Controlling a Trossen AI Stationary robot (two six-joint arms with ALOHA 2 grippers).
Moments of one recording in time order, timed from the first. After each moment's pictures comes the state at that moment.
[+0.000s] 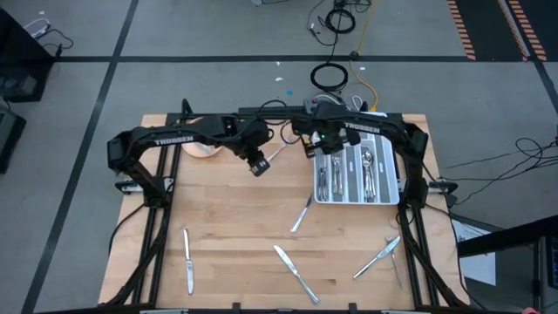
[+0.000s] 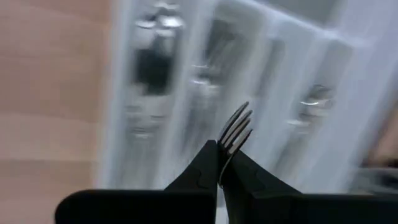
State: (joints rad) left arm 0.29 1.63 1.42 -0.90 0.04 -0.29; right arm -0.40 1.97 1.74 -1.57 0.15 1.01
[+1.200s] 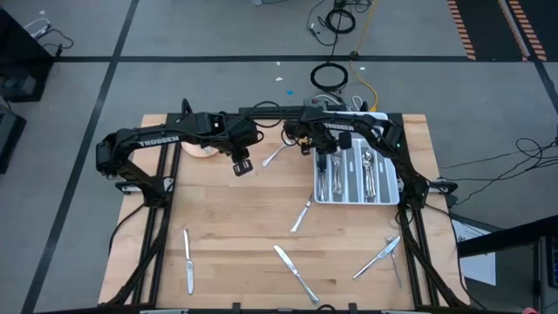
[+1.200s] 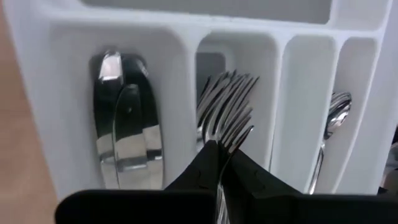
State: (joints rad) left arm 0.28 1.53 1.42 -1.06 -0.11 -0.04; right arm -0.46 2.21 1.77 -1.54 0.23 1.23
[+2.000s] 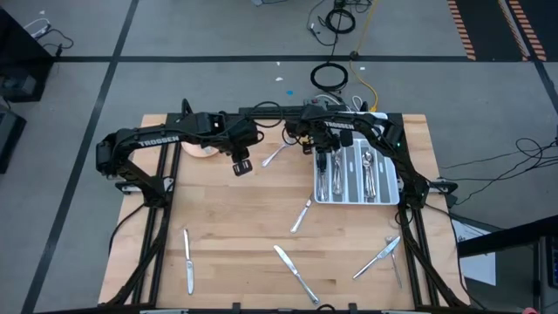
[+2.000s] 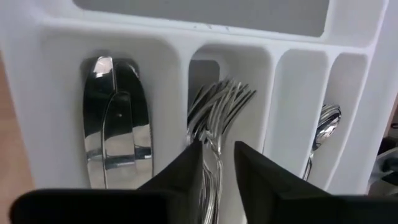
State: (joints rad) left arm 0.28 1.53 1.42 -1.06 -0.11 -0.01; right arm -0.48 2.21 1.77 -1.55 0.24 1.17
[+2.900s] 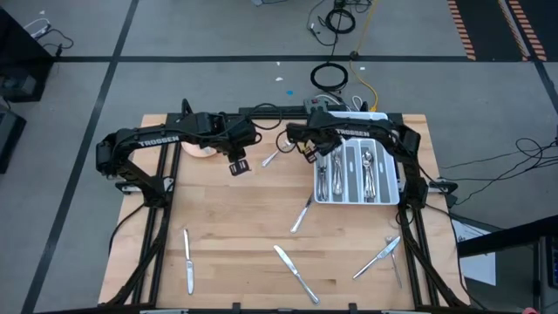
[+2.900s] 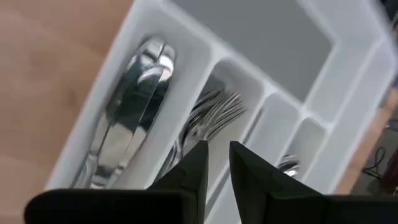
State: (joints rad) left arm 0.28 1.53 1.42 -1.12 -0.17 -0.01; right arm -0.37 2.03 1.67 -1.45 0.38 0.77
